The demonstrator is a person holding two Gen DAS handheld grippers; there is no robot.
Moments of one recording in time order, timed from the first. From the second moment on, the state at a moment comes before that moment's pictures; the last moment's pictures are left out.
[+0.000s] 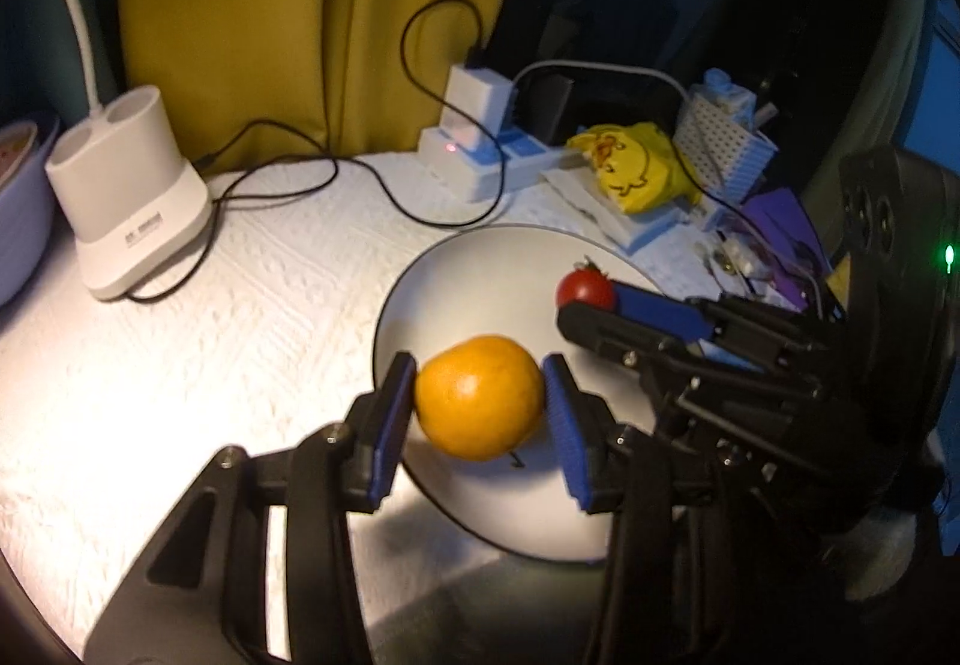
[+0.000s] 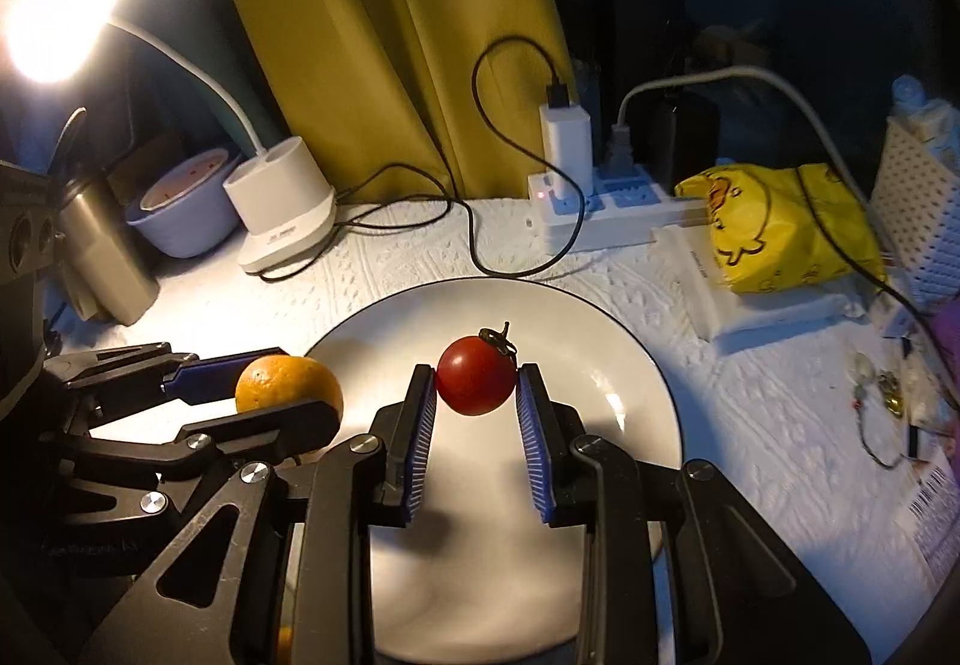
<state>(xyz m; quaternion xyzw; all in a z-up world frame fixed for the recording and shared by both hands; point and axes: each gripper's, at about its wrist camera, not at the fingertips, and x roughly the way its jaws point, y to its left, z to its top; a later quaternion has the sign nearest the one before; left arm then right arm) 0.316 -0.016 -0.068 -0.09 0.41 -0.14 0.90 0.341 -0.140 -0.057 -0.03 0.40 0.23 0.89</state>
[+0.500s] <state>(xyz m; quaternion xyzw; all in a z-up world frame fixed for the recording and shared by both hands) 0.307 -0.009 -0.046 -0.10 0.39 -0.14 0.91 0.336 -0.141 -0.052 -0.03 0.40 0.21 0.89</state>
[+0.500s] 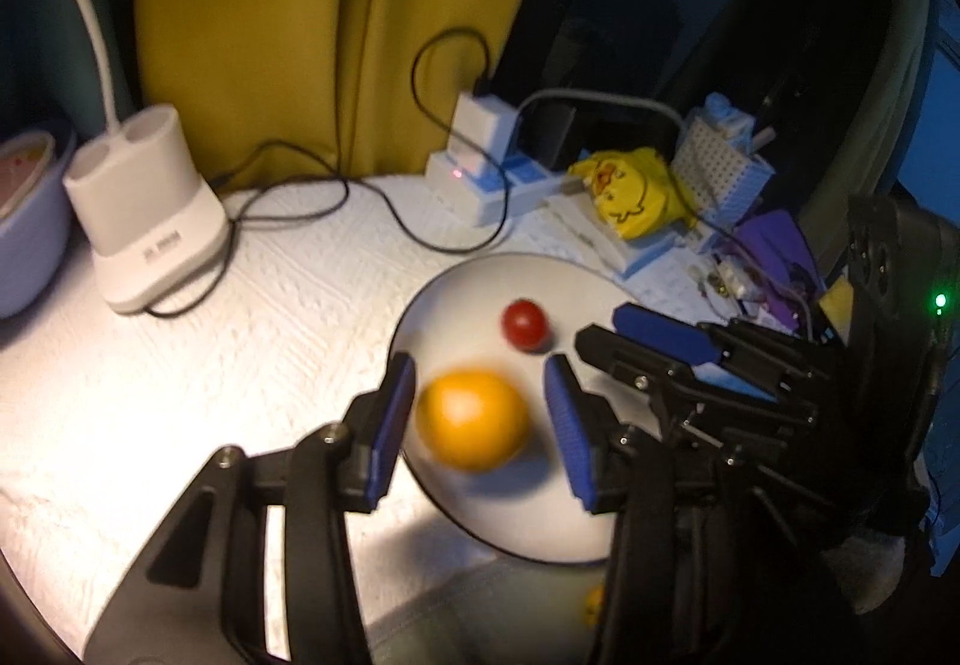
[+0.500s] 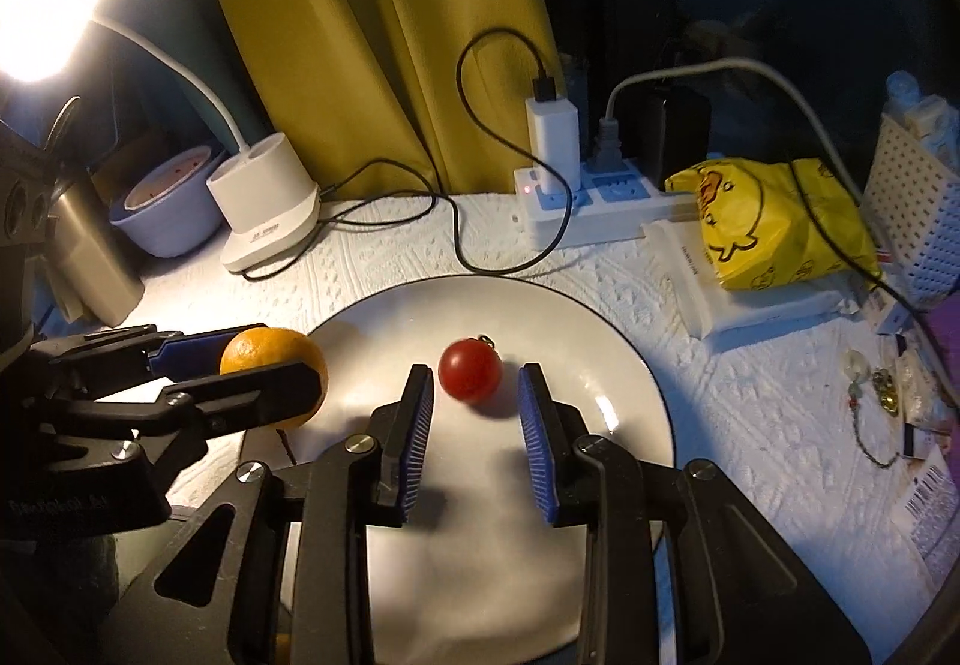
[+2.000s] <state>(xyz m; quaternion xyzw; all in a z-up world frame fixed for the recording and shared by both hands) 0.086 0.031 -0.025 -0.12 0.33 -0.09 0.93 0.119 -0.119 -0.042 -0.03 0.42 0.25 0.87</state>
